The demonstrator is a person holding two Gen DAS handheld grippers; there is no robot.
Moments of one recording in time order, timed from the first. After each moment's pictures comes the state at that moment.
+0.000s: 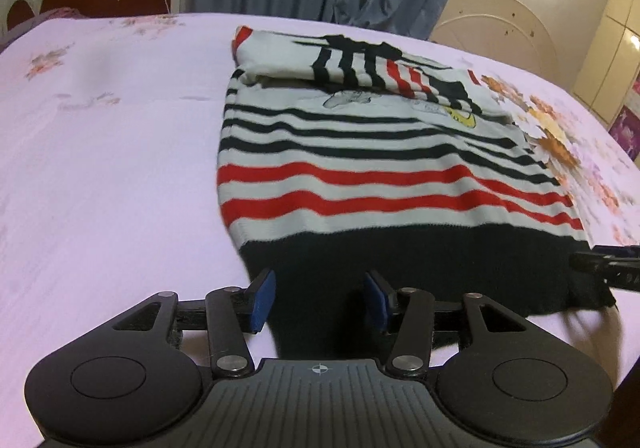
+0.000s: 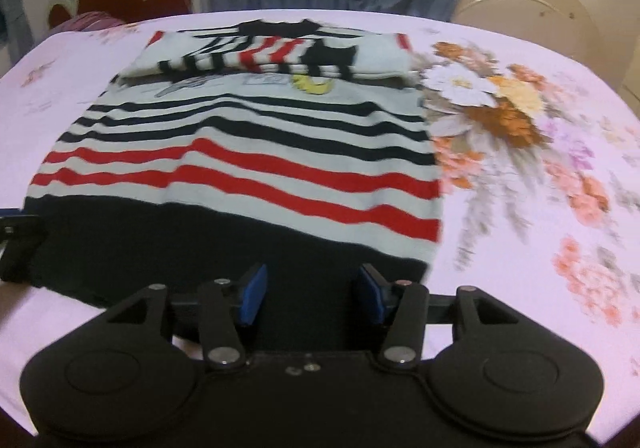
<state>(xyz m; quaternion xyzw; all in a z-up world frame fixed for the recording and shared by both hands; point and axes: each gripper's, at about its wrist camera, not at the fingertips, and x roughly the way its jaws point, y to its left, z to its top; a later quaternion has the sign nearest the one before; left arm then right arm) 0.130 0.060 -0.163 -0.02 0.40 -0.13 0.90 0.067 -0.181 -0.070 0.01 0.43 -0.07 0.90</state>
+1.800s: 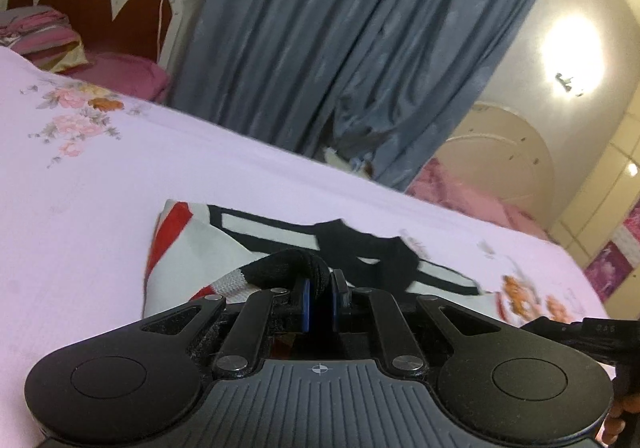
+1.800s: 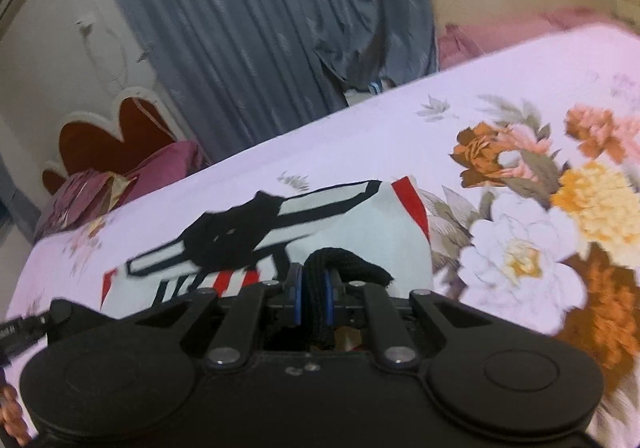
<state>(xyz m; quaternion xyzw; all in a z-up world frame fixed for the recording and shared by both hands) 0.440 0.002 -0.103 -0.15 0.32 -0.13 0.93 0.357 -0.318 -0.030 0.23 0.35 -0.04 0.91</state>
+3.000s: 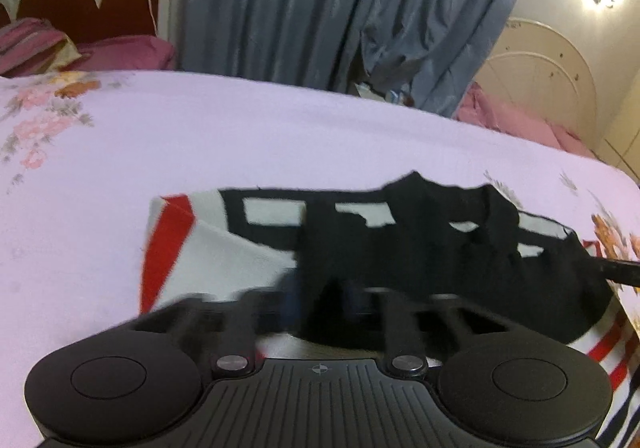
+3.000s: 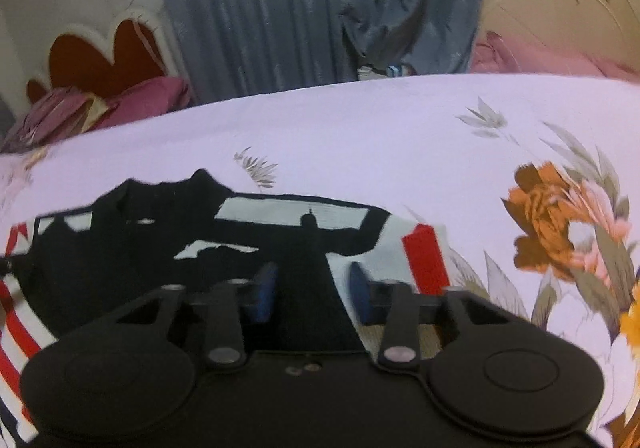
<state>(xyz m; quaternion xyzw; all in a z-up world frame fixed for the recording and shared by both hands) 0.526 -0.020 -0.154 -0.04 0.39 -0.11 0.91 0.456 -0.318 -0.087 0.08 0.41 0.00 0.91</state>
